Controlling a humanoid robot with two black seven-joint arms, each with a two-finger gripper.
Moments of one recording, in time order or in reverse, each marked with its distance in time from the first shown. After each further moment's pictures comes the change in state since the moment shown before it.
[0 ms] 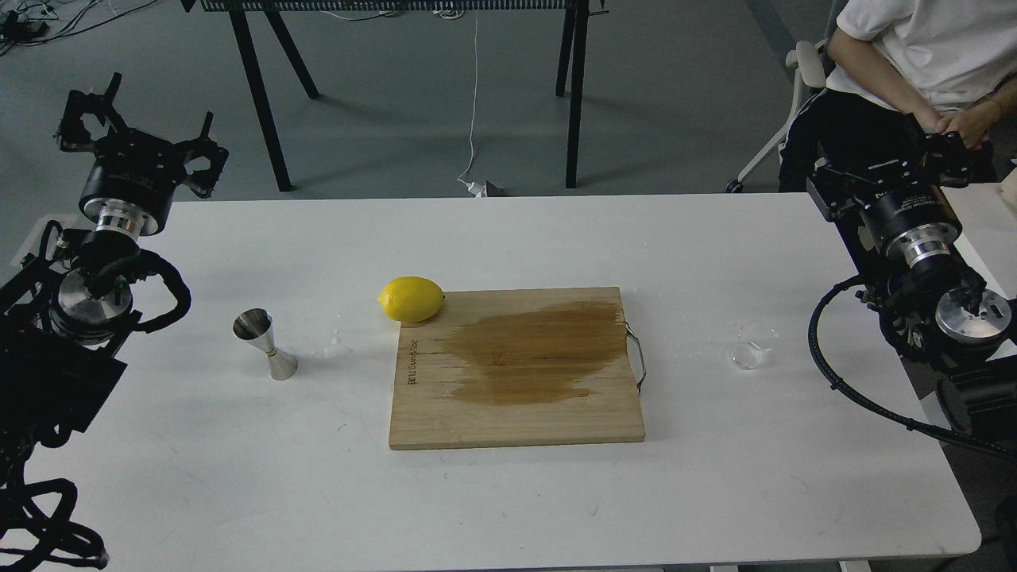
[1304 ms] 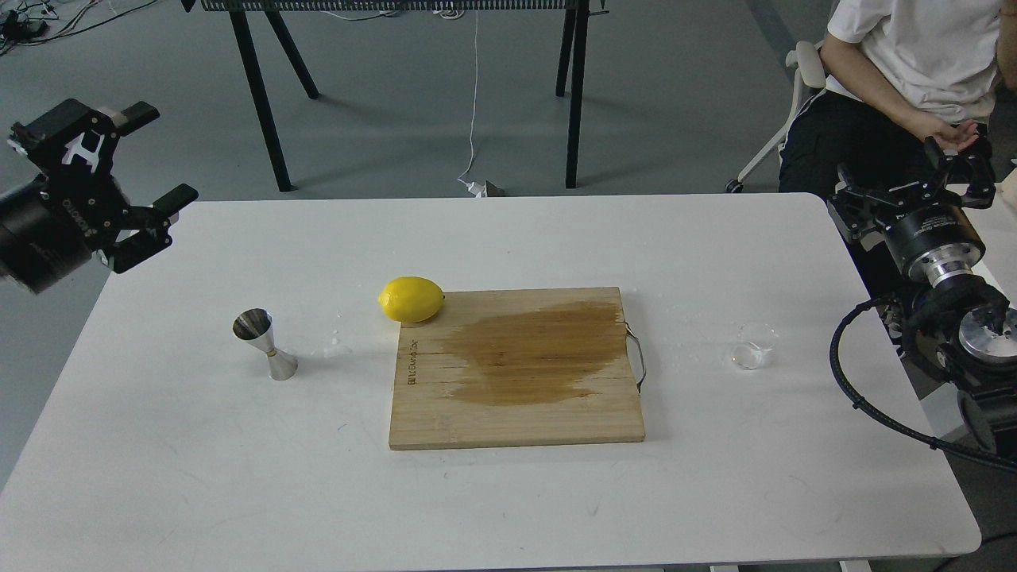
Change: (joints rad) left arm 0.422 0.669 0.021 -0.927 0.878 0.016 -0.033; right arm -0.041 -0.051 -0.010 -0.010 -0.005 0.000 -0.007
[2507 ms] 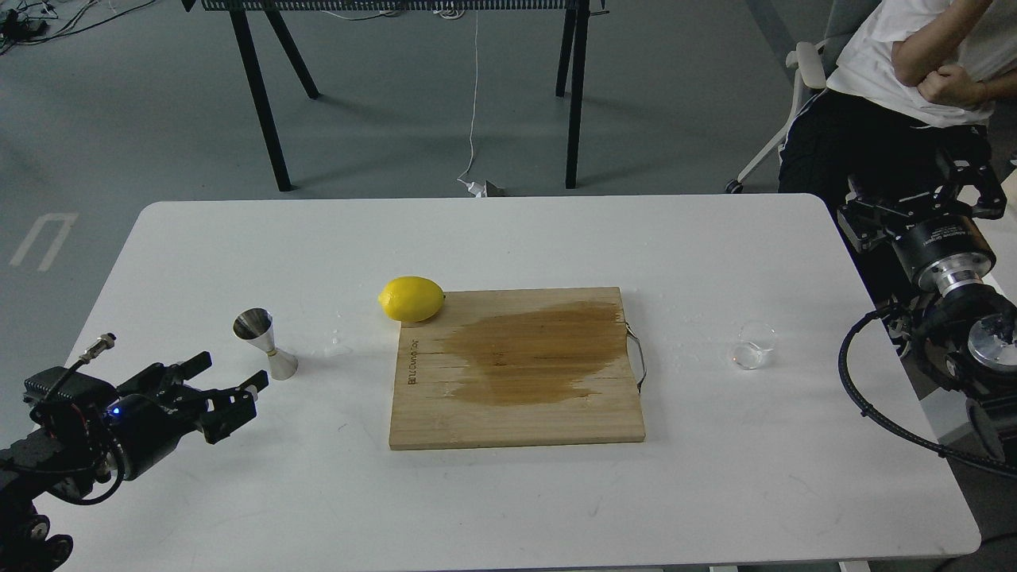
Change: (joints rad) left arm 0.127 -0.339 0.229 0.420 1.305 0.788 -0.057; right arm -0.020 -0.004 -0.001 -0.012 0.000 0.000 0.003
